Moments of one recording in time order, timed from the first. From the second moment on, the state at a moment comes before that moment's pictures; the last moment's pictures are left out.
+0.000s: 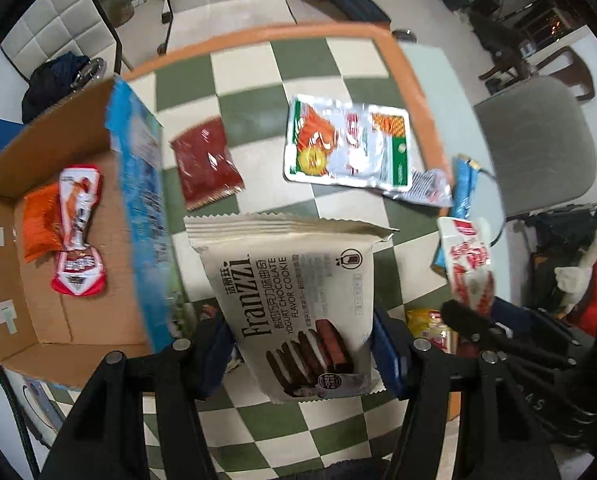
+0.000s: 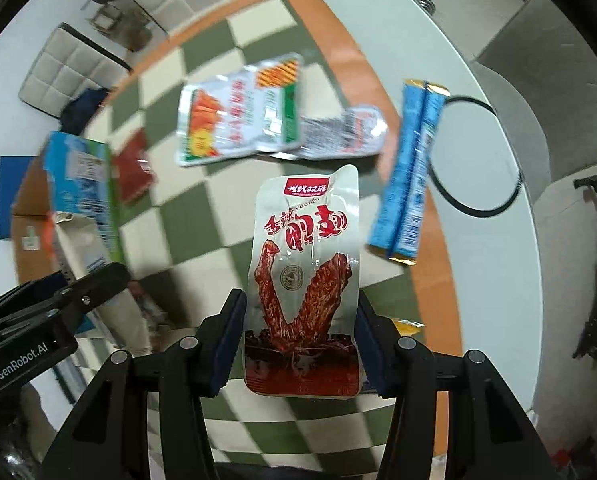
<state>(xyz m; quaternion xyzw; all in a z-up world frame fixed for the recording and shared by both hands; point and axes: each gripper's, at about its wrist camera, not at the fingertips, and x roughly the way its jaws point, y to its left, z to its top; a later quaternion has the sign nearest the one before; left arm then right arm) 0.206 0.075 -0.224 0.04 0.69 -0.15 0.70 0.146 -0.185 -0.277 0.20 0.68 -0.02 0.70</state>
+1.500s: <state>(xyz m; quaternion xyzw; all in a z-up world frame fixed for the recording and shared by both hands) 0.360 0.406 -0.280 0.00 0.72 0.02 0.69 0.313 0.142 -0.285 0.11 0.65 0.06 0.75</state>
